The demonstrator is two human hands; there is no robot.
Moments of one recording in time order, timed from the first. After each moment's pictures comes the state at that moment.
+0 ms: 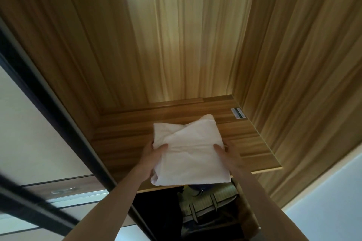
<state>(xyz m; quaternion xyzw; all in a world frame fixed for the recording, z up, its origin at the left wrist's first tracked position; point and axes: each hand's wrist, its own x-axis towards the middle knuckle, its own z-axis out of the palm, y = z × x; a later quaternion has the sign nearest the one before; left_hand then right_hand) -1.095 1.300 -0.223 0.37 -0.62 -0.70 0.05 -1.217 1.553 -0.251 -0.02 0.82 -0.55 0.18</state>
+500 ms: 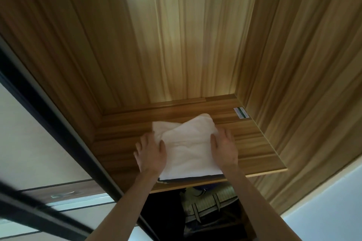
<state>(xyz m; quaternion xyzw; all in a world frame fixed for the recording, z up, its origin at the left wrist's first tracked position) -1.098 1.308 -0.227 0.35 -0.90 -0.21 0.16 -1.218 1.520 -0.240 -0.17 0.92 -0.35 -0.06</state>
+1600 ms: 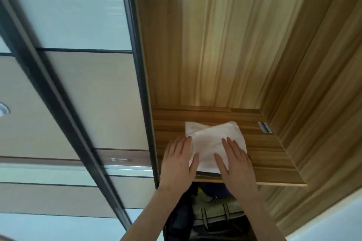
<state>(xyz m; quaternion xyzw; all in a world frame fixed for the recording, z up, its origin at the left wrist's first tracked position) -0.966 1.344 -0.173 0.17 -0.94 -0.13 0.26 -1.071 1.516 -0.173 -0.32 0.91 -0.24 -0.09</state>
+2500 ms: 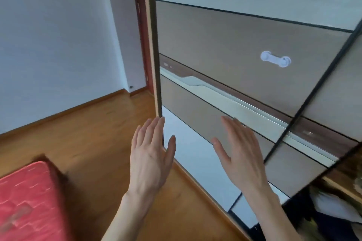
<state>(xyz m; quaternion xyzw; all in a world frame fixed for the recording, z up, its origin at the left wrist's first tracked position) -0.356 1.289 -0.106 0.57 -0.73 0.02 0.37 -0.581 1.327 -0.090 -0.67 0.67 -0.30 -0.06</state>
